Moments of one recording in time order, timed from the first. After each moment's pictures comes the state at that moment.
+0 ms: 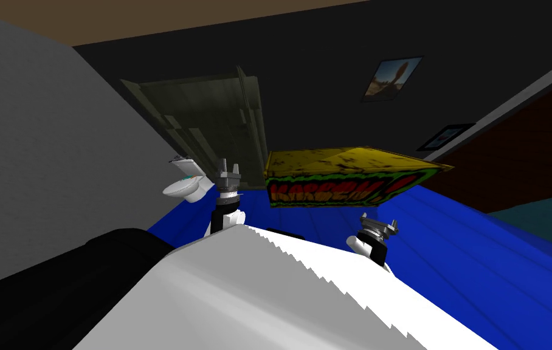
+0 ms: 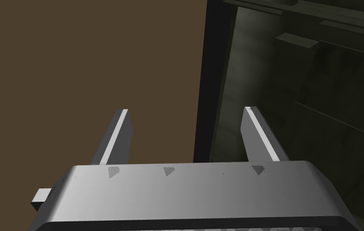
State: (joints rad) arm -0.01 -0.19 -0.52 -0.89 -0.39 -0.68 -0.68
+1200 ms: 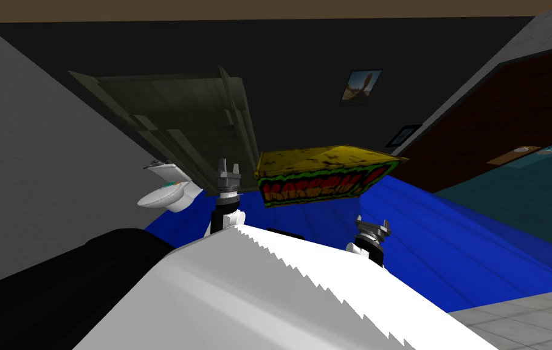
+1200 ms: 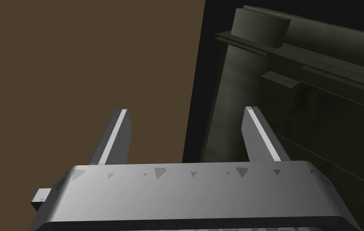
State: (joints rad) arm 0.04 -0.19 -0.49 -0.85 -0.23 -0.74 -0.72
